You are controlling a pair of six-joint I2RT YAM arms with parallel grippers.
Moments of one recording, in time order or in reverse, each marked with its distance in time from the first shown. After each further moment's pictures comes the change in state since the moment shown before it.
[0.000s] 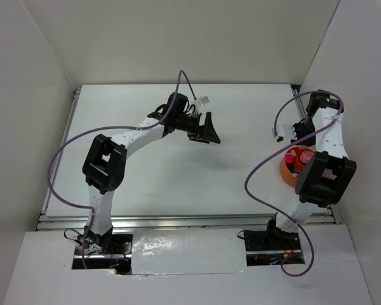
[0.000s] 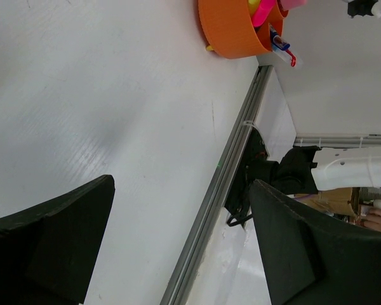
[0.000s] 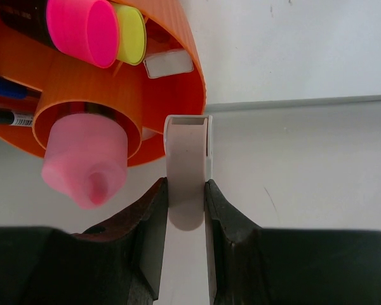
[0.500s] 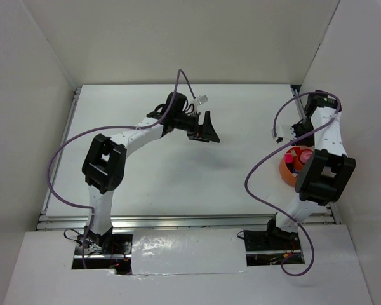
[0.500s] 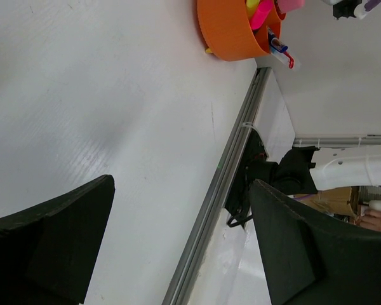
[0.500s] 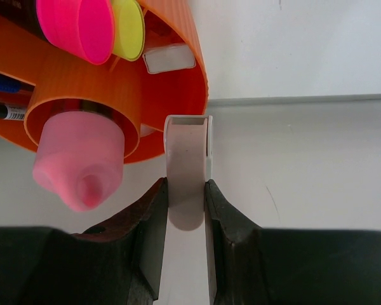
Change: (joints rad) left arm 0.012 0.000 -0.002 0.014 0.011 -0.002; right arm 0.012 0.024 0.000 0.009 0.049 -0.002
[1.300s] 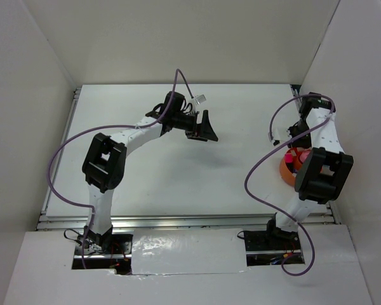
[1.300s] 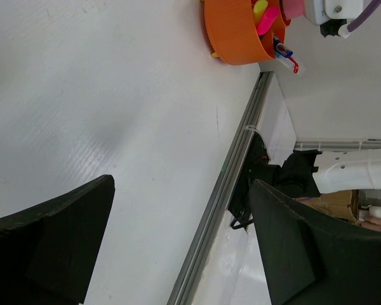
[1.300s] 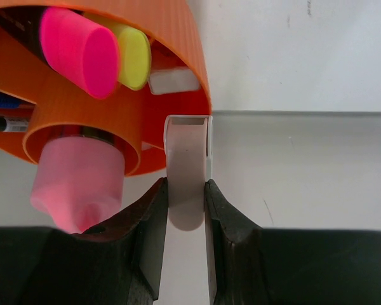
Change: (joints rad) left arm 0.018 0.012 0.000 0.012 0.007 -0.001; right arm 0.034 0.013 -0.036 0.024 0.032 0.000
